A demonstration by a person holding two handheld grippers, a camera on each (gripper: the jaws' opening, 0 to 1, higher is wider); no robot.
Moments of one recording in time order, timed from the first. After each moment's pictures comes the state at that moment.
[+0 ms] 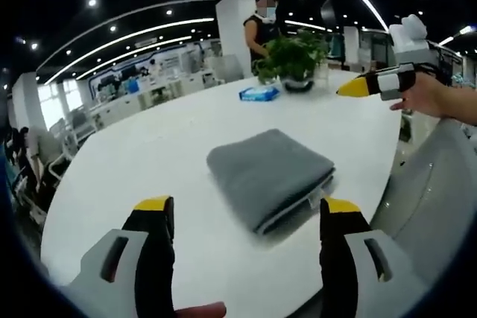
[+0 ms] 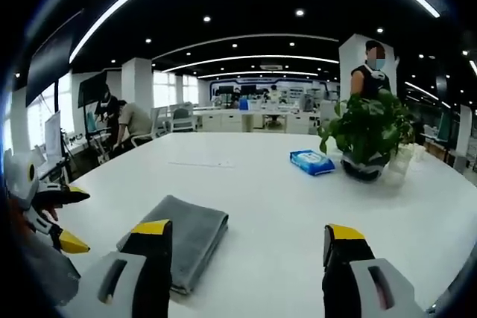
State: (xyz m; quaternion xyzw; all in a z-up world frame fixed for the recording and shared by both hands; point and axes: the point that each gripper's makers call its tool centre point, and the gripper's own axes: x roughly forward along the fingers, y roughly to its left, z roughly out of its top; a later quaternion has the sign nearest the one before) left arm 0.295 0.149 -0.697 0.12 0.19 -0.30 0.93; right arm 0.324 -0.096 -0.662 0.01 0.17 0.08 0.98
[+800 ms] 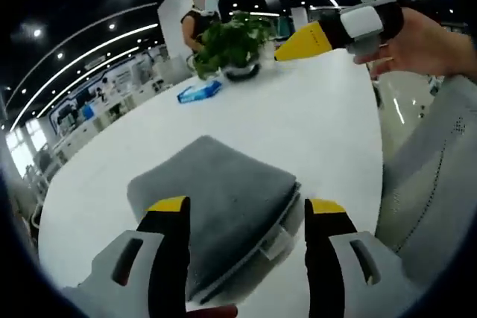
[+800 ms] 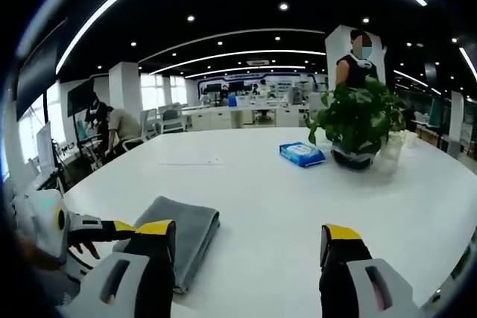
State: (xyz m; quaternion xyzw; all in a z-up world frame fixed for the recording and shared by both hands) left arm 0.316 0.035 -0.755 0.21 0.19 -0.41 0.87; right arm 0.323 -0.106 -0.668 0.03 0.19 0.05 0.98
